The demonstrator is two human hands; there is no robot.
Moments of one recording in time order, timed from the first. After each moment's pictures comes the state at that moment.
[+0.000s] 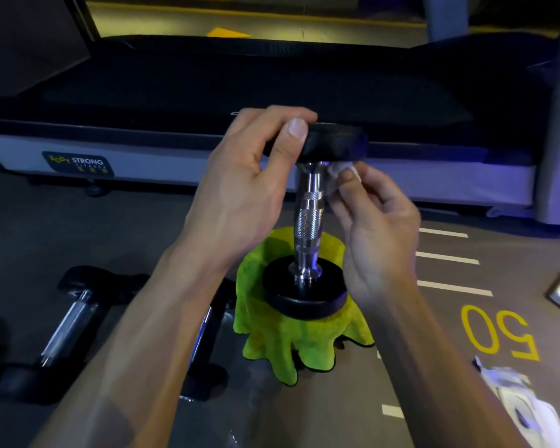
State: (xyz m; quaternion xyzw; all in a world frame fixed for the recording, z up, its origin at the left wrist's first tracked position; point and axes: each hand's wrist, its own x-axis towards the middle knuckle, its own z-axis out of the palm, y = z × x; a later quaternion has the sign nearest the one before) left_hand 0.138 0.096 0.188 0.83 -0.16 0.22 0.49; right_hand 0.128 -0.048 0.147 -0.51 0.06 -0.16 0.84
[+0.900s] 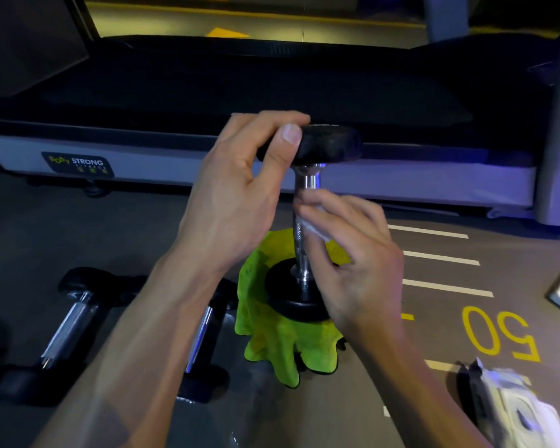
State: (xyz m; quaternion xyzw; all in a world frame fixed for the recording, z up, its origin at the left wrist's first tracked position) left_hand 0.134 0.105 0.186 0.83 -0.14 0.23 0.49; right_hand 0.099 -0.049 0.115 -0.83 -0.18 -0.35 0.40
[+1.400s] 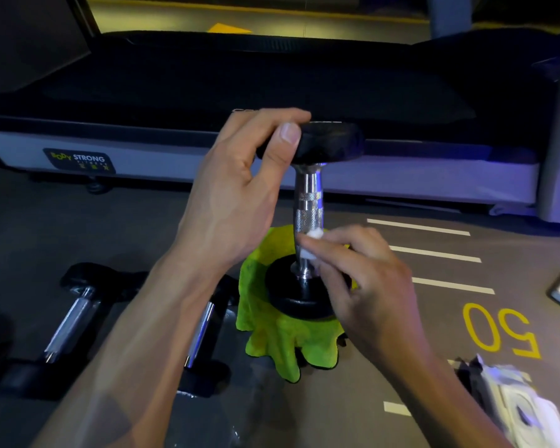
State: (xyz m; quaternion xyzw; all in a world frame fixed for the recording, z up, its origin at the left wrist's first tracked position) left_hand 0.131 0.105 0.183 0.83 -0.15 0.23 0.49; right_hand 0.085 -0.072 0.109 -0.87 -0.20 -0.28 0.35
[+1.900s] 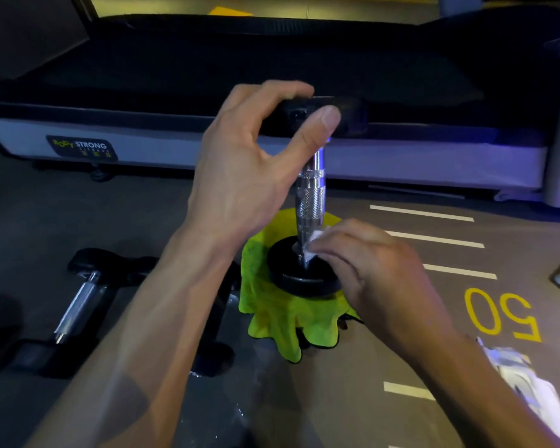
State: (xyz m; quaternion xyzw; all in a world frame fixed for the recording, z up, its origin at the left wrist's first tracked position) left_hand 0.133 0.093 0.182 0.82 -0.12 0.25 0.49; right_hand 0.076 -0.088 0.116 -0.90 -0.27 -0.17 0.29
